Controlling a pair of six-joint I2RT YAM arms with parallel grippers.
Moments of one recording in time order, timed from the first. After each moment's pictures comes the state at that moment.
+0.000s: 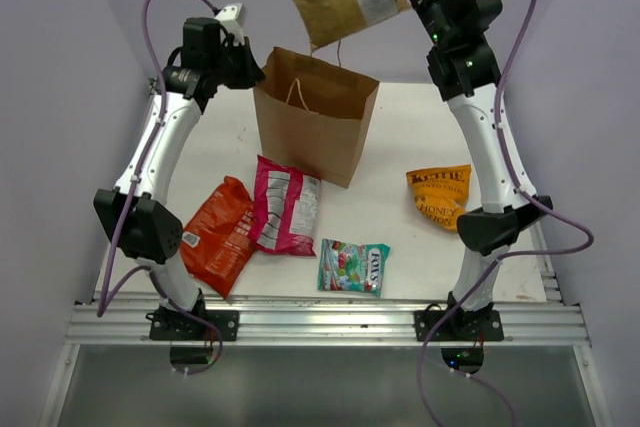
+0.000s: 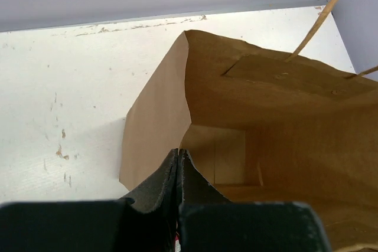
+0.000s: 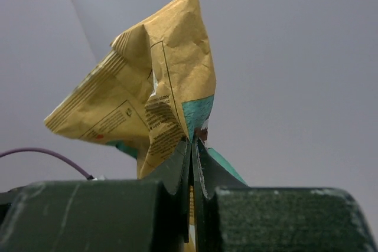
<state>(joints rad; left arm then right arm) -0.20 1.77 1.92 -0.63 0.26 -0.25 0.39 1.88 2.46 -0.11 -0.11 0.30</state>
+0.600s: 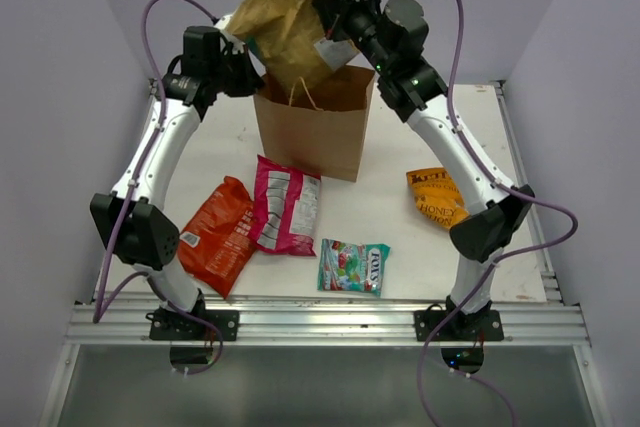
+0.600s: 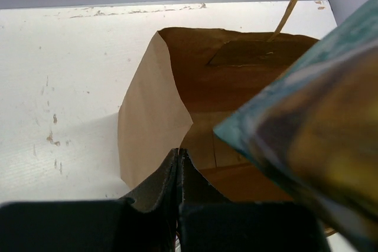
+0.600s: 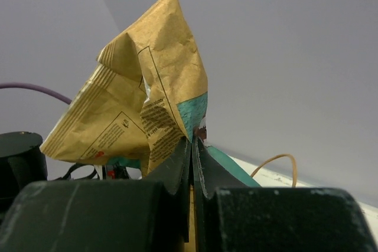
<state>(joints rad) -0.21 1.73 1.82 -0.60 0.26 -0.28 0.56 1.87 2.17 -0.07 -0.03 0.33</state>
